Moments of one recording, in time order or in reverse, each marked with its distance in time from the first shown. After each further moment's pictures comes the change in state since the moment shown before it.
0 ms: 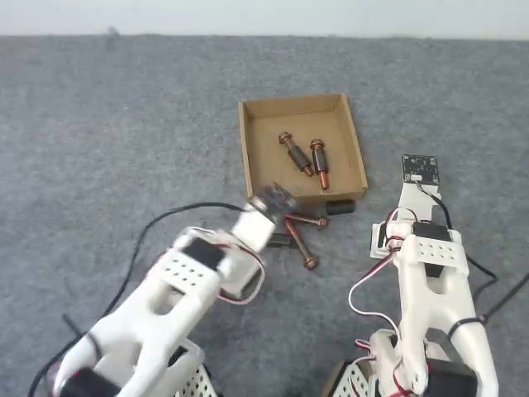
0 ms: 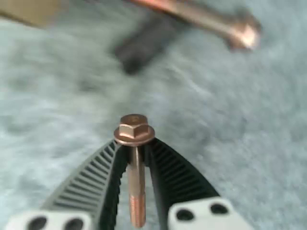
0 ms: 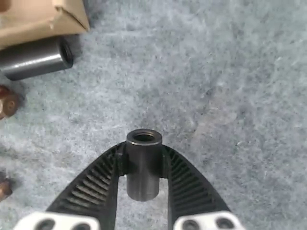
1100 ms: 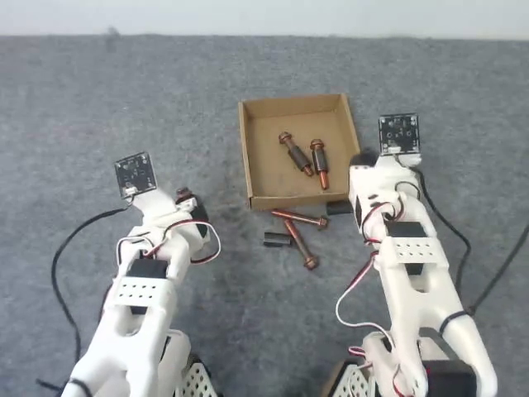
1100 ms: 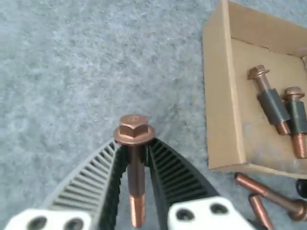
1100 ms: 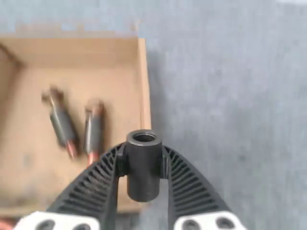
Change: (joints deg) left arm -24.8 -9.5 15.6 -36.0 32.4; right arm -10.1 0.0 0.0 -41.6 0.0
